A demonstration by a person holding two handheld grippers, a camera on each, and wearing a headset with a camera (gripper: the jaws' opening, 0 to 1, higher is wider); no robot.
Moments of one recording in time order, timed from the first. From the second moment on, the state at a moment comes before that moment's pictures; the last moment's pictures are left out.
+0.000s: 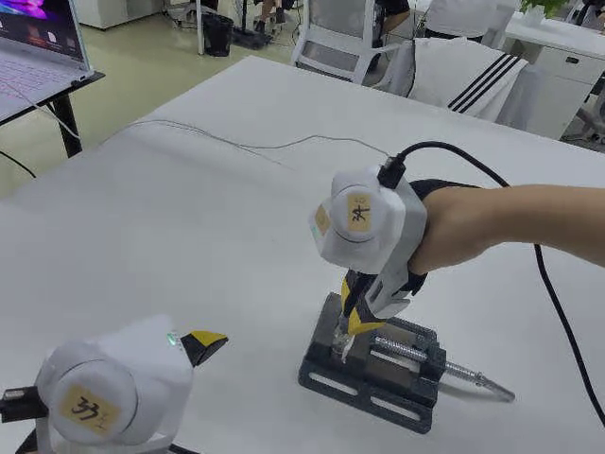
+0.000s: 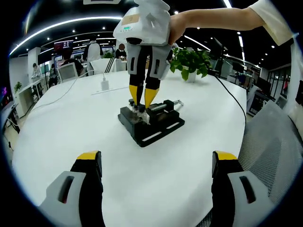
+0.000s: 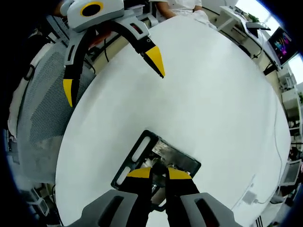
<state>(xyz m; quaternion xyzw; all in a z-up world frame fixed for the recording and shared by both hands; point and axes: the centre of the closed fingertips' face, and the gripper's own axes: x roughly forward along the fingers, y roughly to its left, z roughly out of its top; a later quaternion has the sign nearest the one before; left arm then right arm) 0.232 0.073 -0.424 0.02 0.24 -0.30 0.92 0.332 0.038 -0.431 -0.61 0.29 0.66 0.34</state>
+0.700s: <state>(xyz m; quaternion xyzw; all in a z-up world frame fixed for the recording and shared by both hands) 0.231 0.073 -0.426 0.02 0.24 -0.30 0.92 0.333 0.040 -0.432 -0.58 0.36 0.63 0.38</state>
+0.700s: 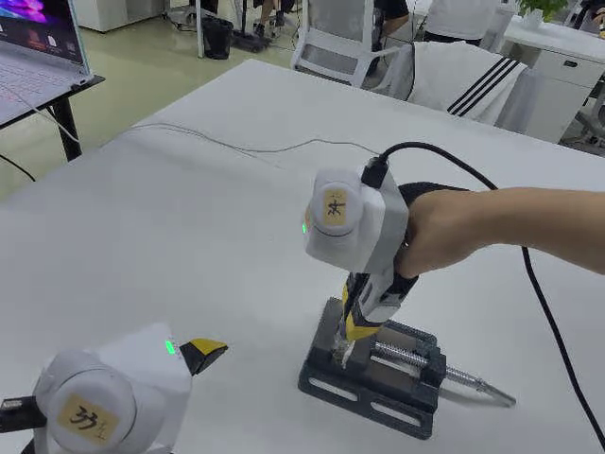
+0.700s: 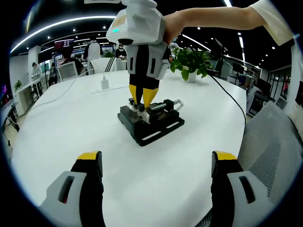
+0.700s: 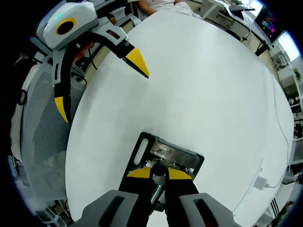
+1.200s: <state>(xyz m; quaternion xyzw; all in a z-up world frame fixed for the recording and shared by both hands) 0.231 0.067 -0.428 0.01 0.24 -0.30 0.92 0.333 0.041 -0.433 -0.58 0.38 0.60 0.40</state>
